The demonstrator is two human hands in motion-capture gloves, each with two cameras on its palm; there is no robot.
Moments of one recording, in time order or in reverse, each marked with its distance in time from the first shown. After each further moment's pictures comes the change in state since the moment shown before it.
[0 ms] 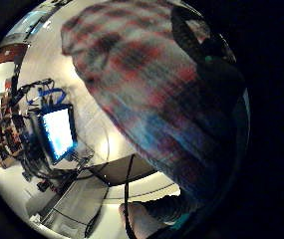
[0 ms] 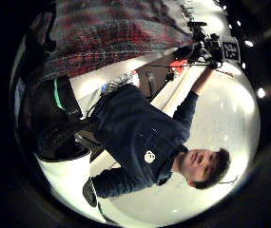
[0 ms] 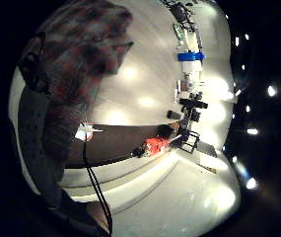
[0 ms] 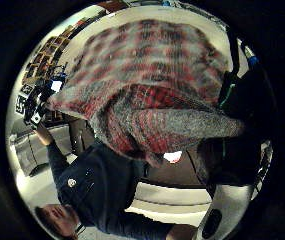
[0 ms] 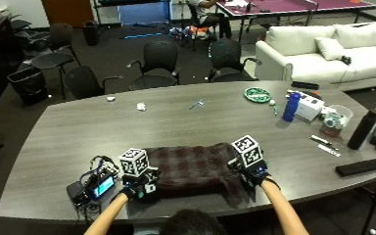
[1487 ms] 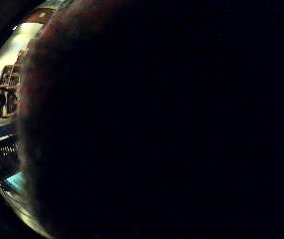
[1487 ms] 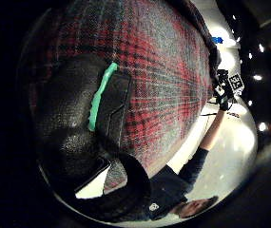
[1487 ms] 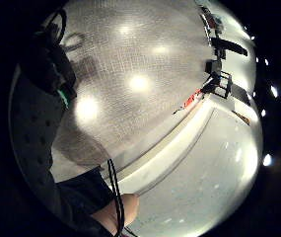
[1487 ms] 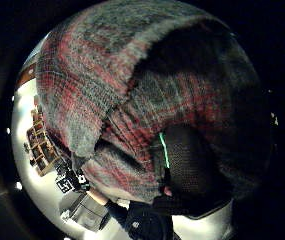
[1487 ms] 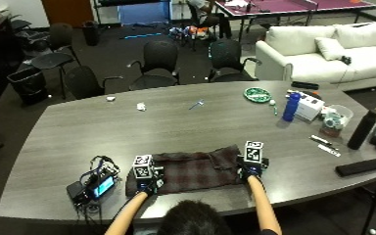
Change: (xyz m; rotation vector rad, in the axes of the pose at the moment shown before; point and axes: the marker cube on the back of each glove) left arm -0.076 -0.109 0.088 0.101 -0.108 -0.592; right arm 0.047 -0.104 0.112 -0.246 -0.350 0.643
